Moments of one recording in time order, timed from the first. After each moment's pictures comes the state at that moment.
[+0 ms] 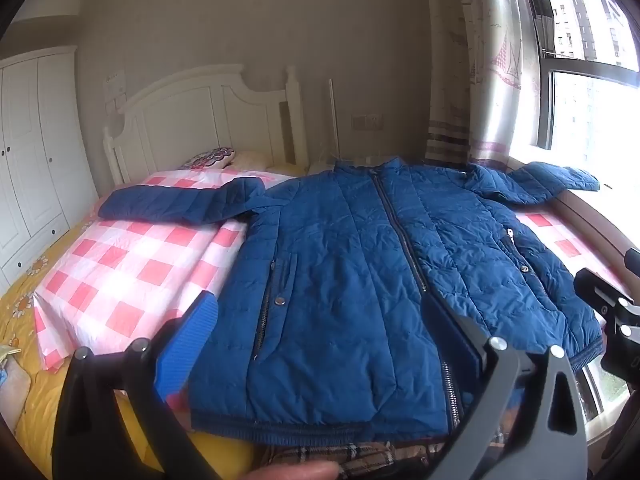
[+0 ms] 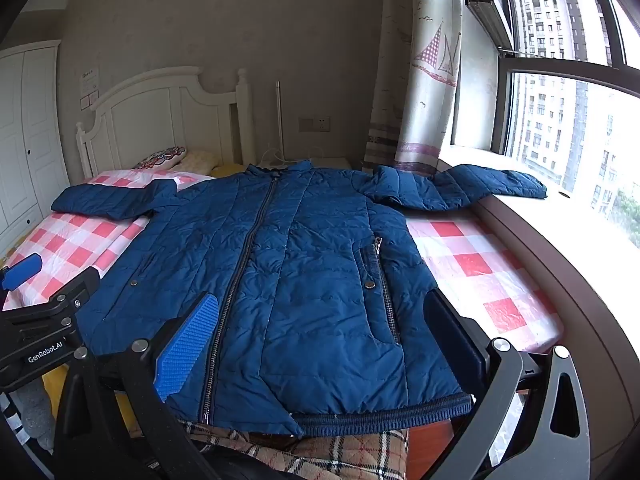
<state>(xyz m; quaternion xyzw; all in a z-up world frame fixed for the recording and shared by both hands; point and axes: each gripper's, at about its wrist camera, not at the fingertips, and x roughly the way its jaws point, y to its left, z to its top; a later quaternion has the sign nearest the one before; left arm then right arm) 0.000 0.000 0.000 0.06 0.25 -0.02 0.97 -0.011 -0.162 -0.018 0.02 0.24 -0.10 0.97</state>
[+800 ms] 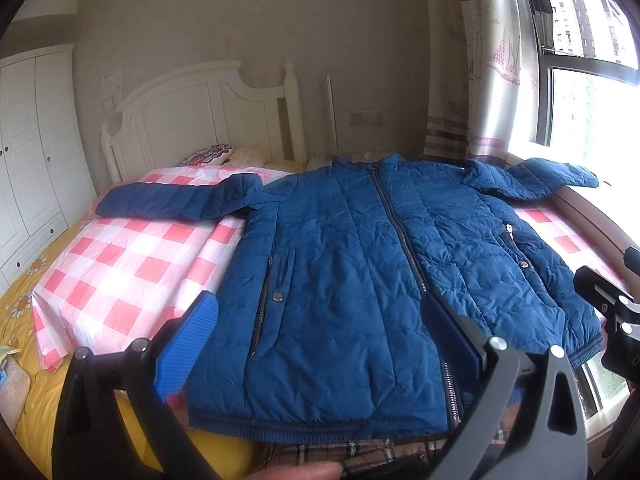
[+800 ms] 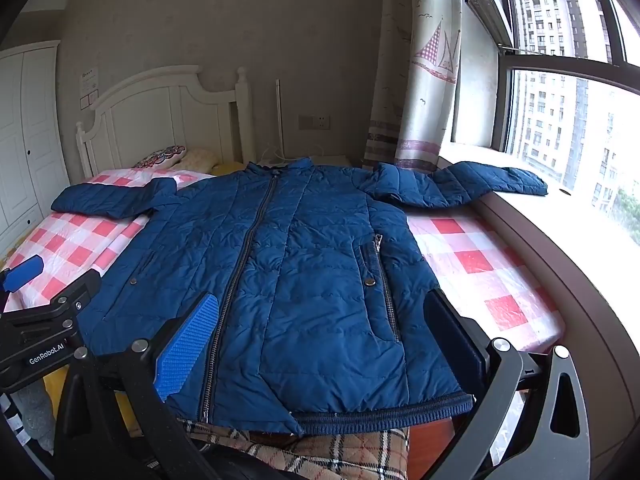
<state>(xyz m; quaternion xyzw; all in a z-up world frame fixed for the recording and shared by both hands) 0.001 0.000 0.000 0.06 0.26 -0.02 0.96 -0.010 -0.162 -0.020 0.03 0.24 -0.10 0.96</state>
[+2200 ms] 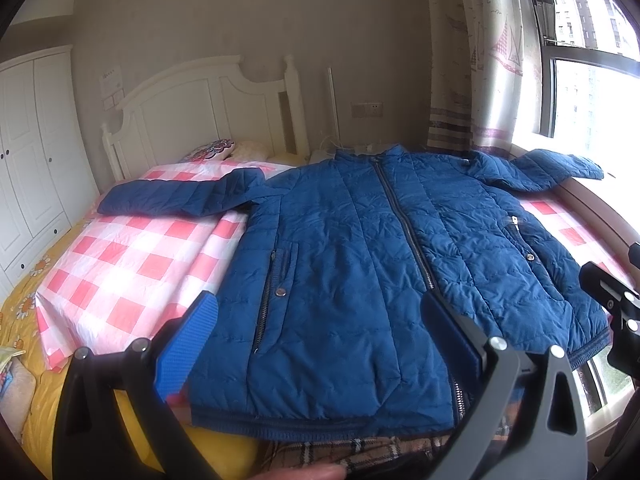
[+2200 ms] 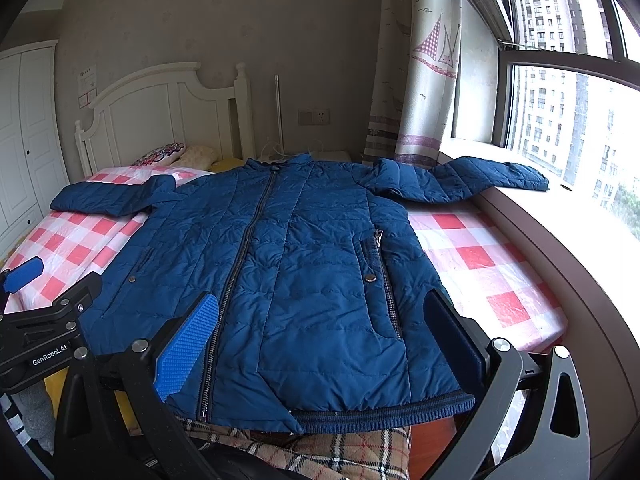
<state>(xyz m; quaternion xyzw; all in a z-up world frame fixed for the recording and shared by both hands) 0.003 -0.001 -0.012 0.07 0.27 -0.01 0.96 -0.006 -0.164 -0.026 0.03 0.25 -0.09 0.97</state>
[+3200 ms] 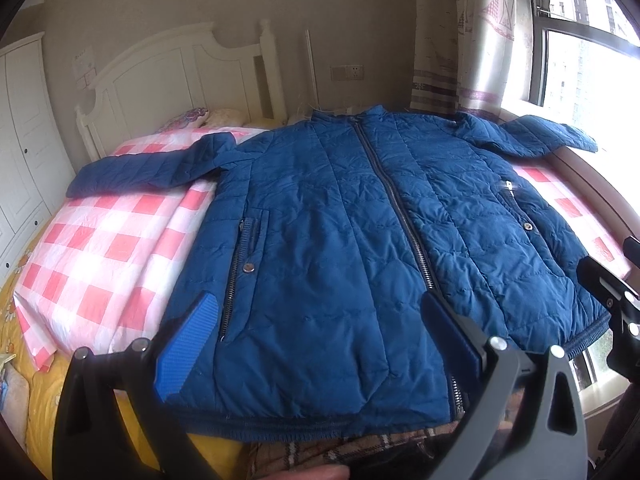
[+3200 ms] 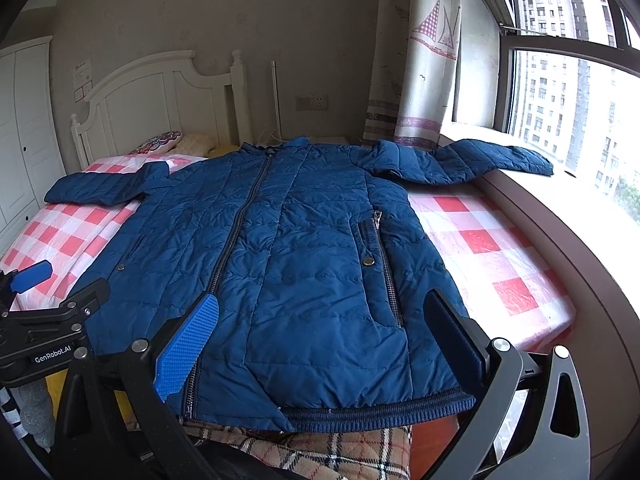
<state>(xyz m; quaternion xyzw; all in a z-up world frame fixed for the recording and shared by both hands) 0.046 -0.011 -0.036 0.08 0.34 -0.05 0.93 0.009 -0.175 -0.044 0.04 0.28 -0.10 0.96</state>
